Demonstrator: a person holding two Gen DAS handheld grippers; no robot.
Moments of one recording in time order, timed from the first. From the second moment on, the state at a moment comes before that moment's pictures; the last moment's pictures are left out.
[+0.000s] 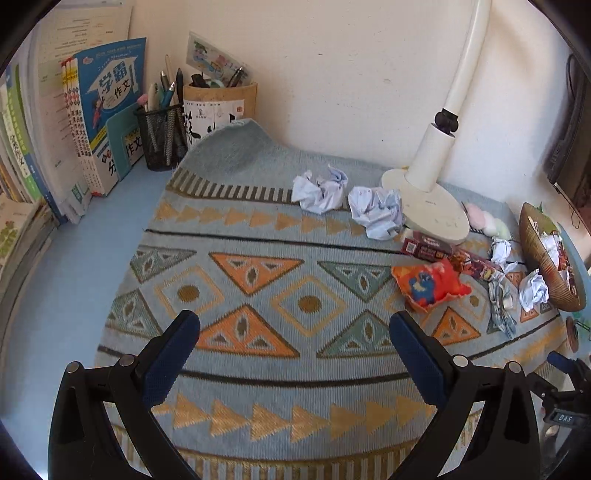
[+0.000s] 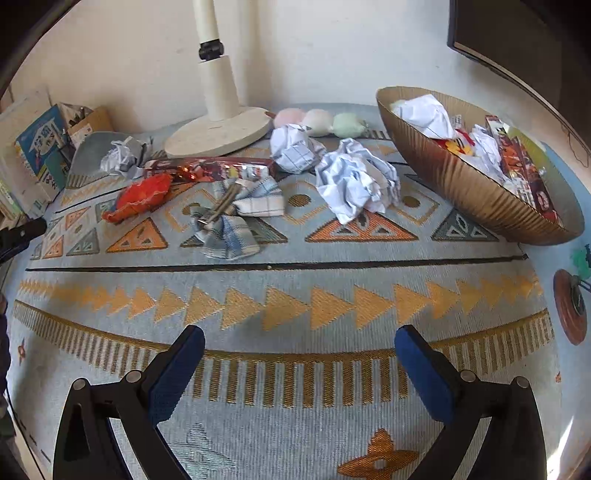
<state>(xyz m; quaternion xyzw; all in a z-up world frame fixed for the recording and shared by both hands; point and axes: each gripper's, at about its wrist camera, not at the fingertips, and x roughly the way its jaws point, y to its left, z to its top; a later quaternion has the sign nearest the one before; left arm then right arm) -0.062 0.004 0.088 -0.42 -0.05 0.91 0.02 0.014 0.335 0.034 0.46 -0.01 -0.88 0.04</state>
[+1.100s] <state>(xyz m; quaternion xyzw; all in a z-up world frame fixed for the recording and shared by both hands) -0.200 0.039 0.054 -0.39 0.14 0.89 0.20 -0.203 0.155 0.045 0.50 -0.03 -0.82 0.26</state>
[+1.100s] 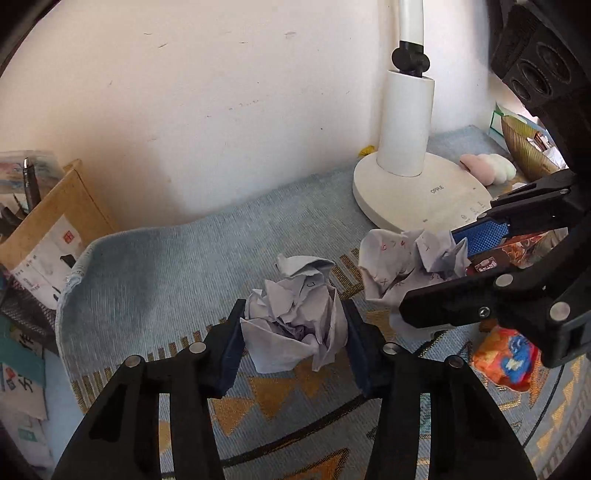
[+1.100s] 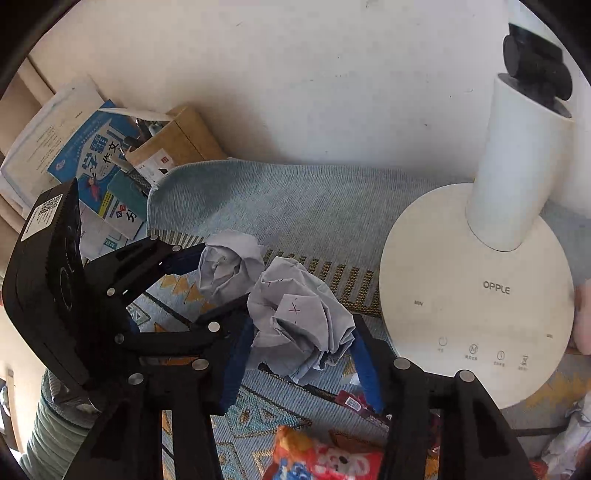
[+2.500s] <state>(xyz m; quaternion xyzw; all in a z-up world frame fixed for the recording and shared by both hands) 0.013 0.119 0.036 -0.42 0.06 0.90 0.09 0.044 0.291 0.031 0.45 0.01 -0.88 0.17</state>
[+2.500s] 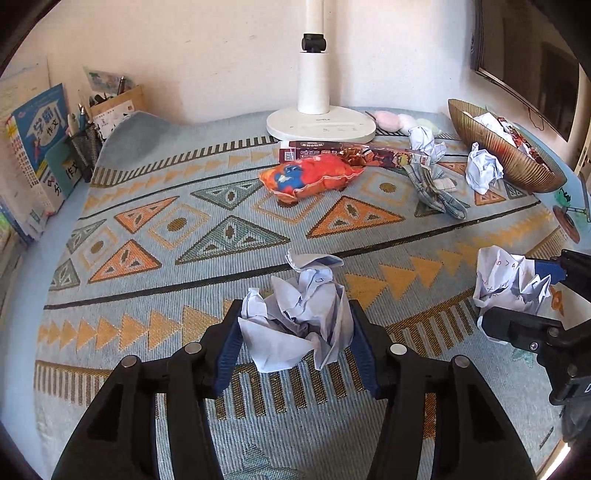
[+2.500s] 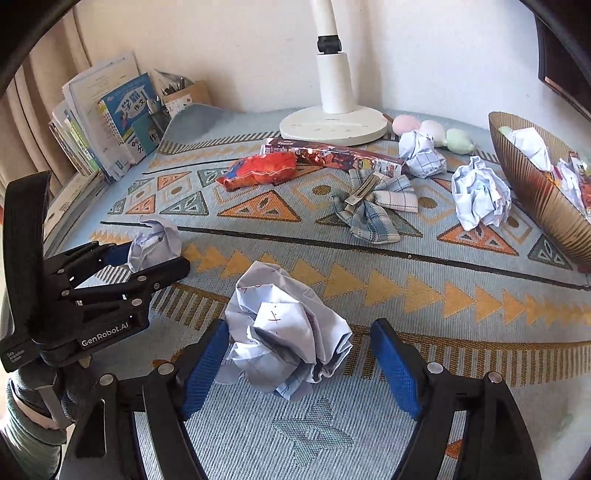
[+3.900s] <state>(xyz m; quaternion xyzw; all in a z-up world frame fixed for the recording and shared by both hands) -0.137 0.398 0.153 -0.34 0.03 0.88 0.32 -0.024 0.588 0.167 0.31 -0.16 -0.92 -0.18</state>
